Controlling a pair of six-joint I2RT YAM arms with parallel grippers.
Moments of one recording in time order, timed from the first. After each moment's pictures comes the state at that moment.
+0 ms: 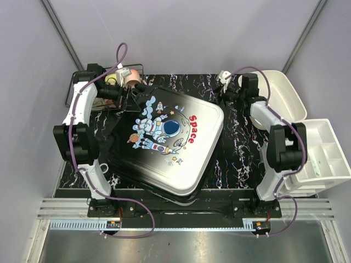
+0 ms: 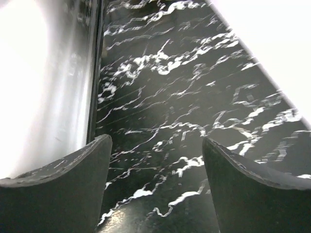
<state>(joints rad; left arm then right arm) 0.07 1.89 1.85 -1.21 0.97 0.63 0.11 1.84 1.29 0.06 -0.93 -0.50</state>
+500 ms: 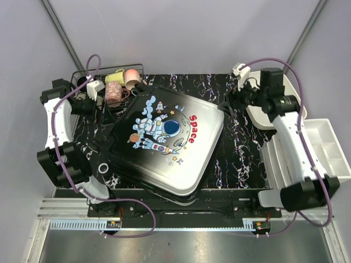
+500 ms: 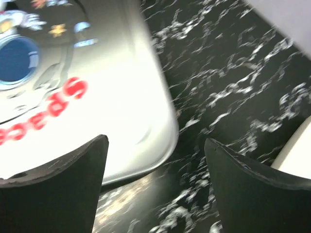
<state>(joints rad) 0.34 1.65 1.62 -1.28 0.87 0.72 0.15 1.40 1.49 -0.66 -0.62 -0.41</state>
